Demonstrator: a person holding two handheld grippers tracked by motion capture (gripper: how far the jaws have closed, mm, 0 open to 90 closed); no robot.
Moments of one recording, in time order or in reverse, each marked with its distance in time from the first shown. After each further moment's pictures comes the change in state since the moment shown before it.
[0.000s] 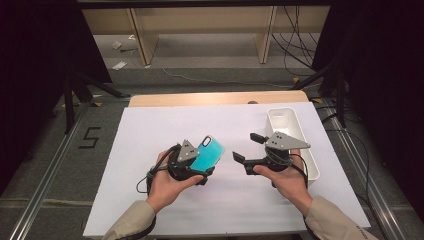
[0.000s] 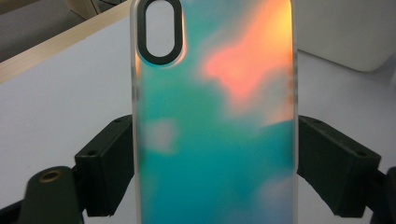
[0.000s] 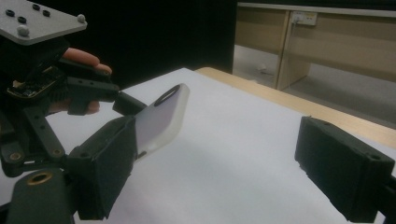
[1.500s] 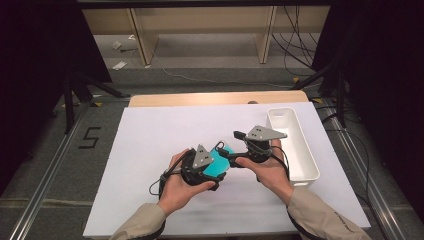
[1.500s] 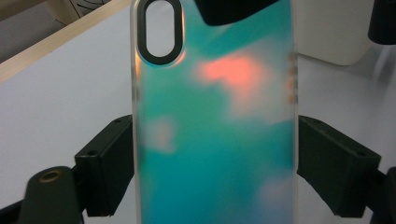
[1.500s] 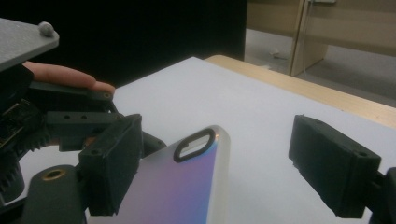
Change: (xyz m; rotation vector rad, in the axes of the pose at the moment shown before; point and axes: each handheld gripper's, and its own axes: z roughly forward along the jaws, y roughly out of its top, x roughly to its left) left arm -0.027 0.005 0.019 0.002 -0.037 0.069; right arm 0.004 0.003 0.046 0.066 0.040 0.038
